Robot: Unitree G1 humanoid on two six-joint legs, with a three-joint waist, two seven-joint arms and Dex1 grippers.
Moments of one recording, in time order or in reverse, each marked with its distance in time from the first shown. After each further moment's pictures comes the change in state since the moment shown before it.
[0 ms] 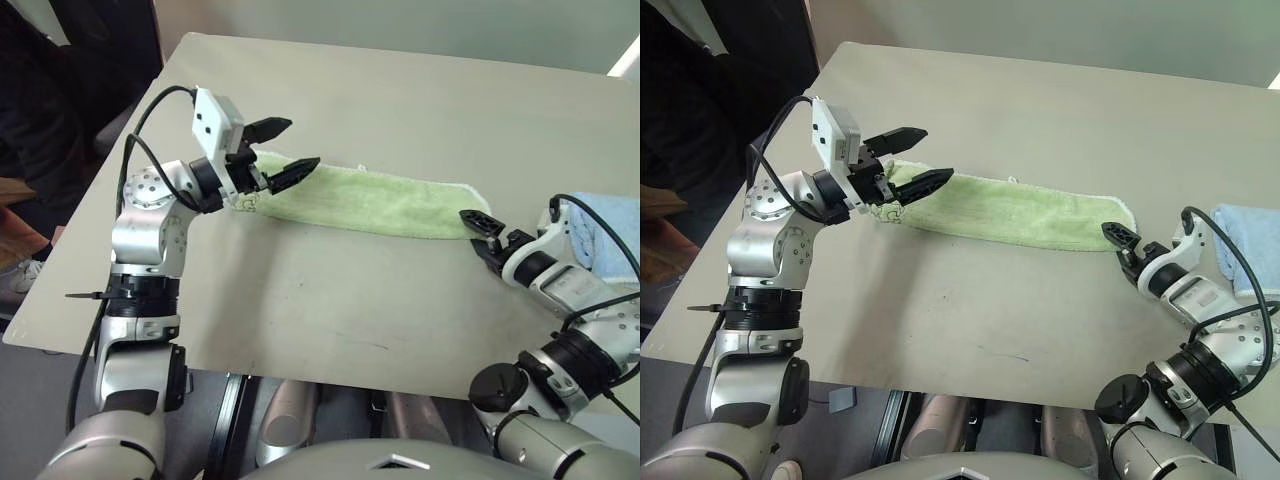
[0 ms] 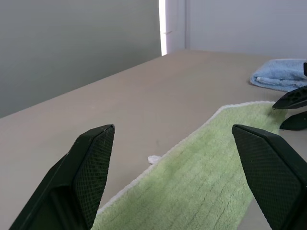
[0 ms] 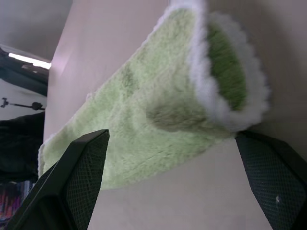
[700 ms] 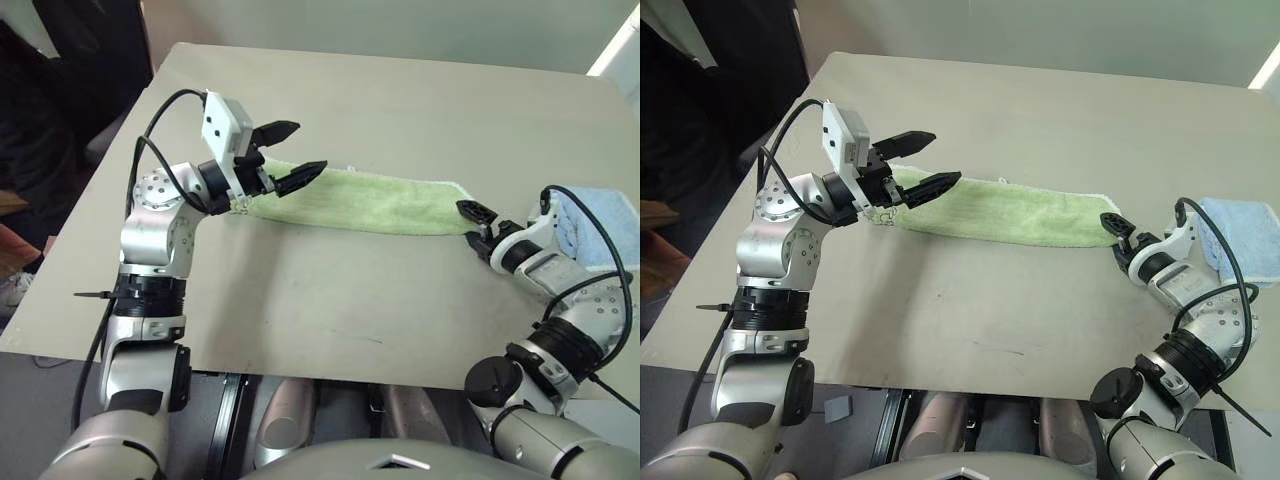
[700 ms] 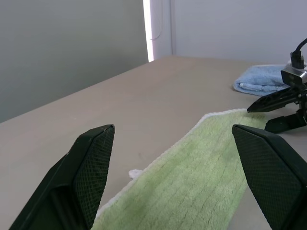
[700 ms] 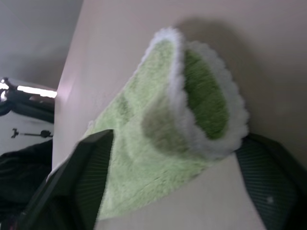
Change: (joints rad) left arm 0.000 -0.018 -0.013 -0.003 -0.001 0.000 0.003; right arm -0.047 0.037 0.052 0.156 -0.027 -0.207 -0.057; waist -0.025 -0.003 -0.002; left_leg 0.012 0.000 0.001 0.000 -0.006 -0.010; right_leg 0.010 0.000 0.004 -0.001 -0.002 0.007
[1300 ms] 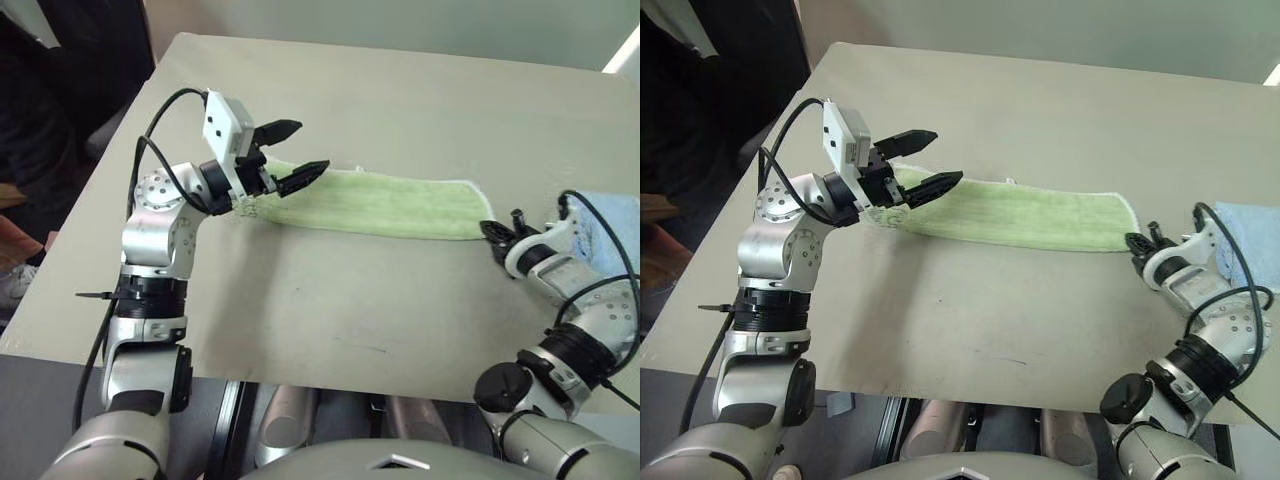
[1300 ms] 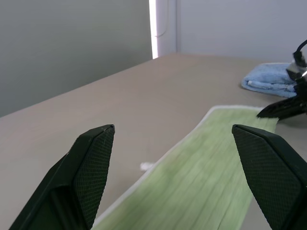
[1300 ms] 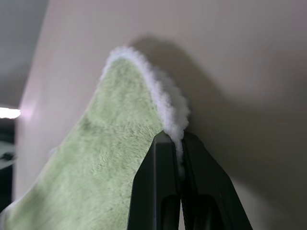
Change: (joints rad) left arm 0.011 -0.007 0.000 -0.015 -0.001 -0.002 0.002; right arm 0.057 -0.133 -0.026 0.003 0.052 -0.052 -0.094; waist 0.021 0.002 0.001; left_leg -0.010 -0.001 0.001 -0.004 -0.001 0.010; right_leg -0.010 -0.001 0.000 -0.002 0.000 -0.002
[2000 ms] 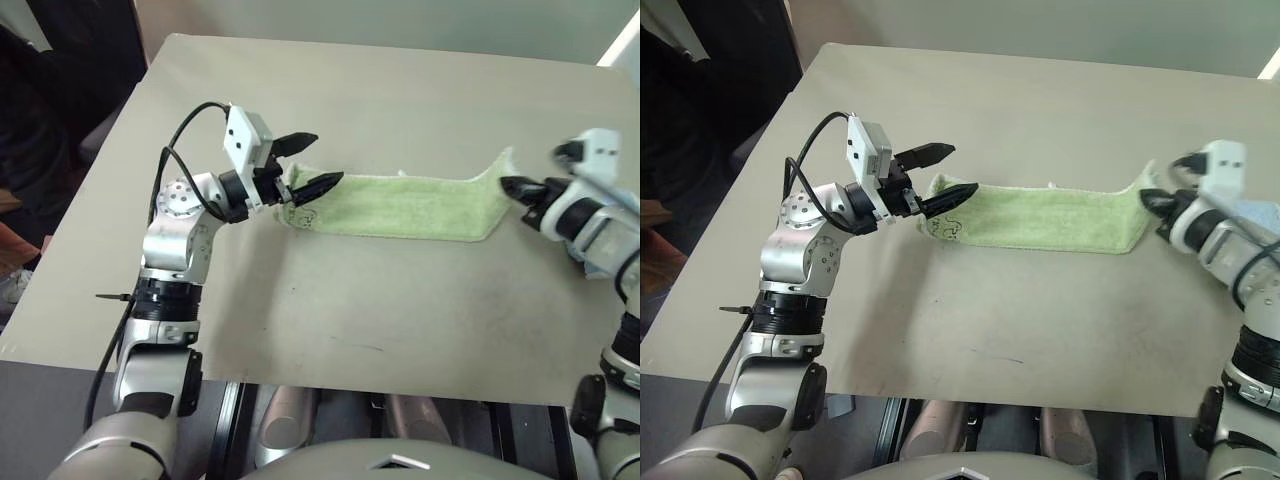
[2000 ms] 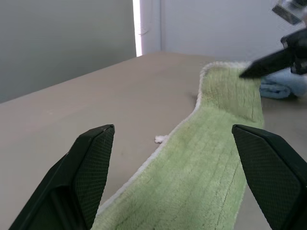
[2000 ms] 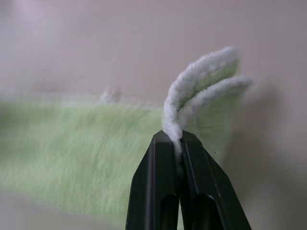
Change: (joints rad) left arm 0.027 -0.060 -0.040 -0.009 -0.001 -0.007 0.020; right arm 0.071 -0.513 0.827 -0.258 -0.181 -0.222 0.504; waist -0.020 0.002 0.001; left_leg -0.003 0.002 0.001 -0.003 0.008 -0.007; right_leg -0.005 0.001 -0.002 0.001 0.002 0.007
